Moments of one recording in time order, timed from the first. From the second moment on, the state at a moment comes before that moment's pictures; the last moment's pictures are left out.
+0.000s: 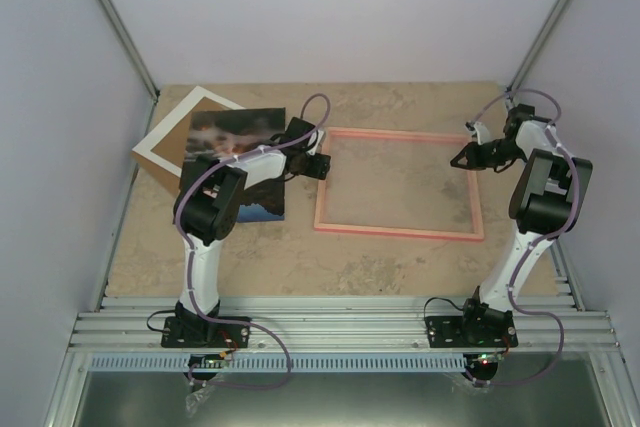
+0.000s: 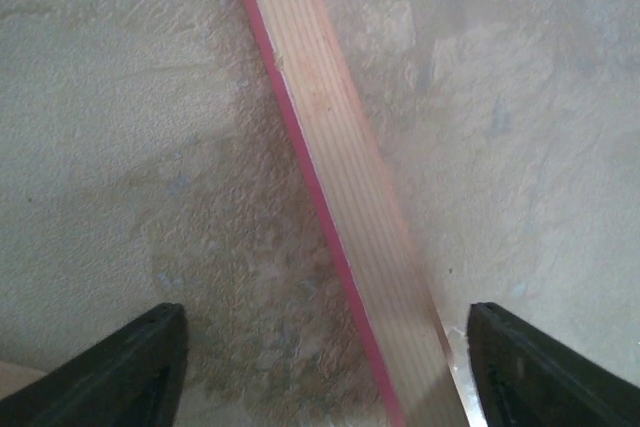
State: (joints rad) left arm -0.47 2.09 1.36 -0.22 0.10 -0.14; right arm -0.28 2.06 1.55 -0.95 -0.69 -0.51
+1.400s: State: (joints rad) left arm -0.51 1.96 1.20 -0.27 0.09 0.06; right arm -0.28 2.03 1.48 -0.87 -0.67 -0.46
